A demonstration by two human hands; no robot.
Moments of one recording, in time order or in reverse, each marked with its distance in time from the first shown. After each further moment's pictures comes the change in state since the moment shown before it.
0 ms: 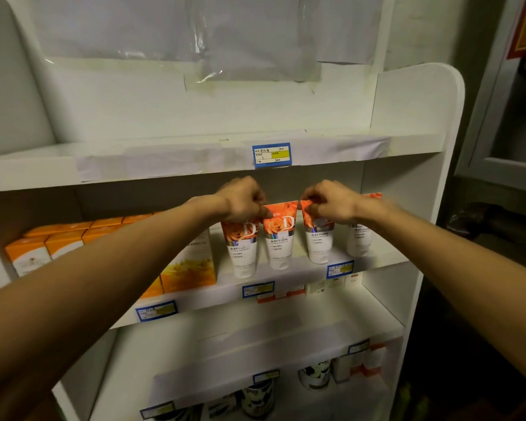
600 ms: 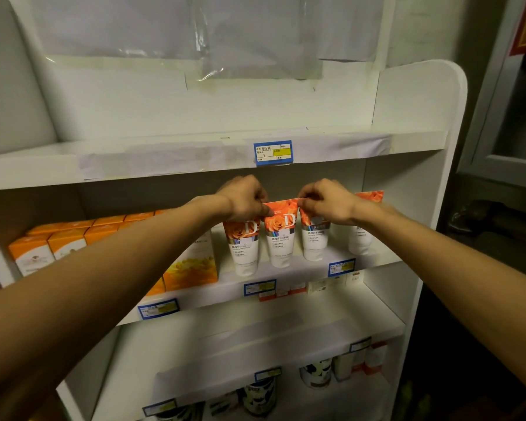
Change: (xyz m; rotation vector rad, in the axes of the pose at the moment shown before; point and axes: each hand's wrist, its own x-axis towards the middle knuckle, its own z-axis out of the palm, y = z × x) left_hand -0.001 0.001 0.003 0.049 0.036 -0.012; right_hand 0.005 0.000 0.011 0.073 0.086 -0.025
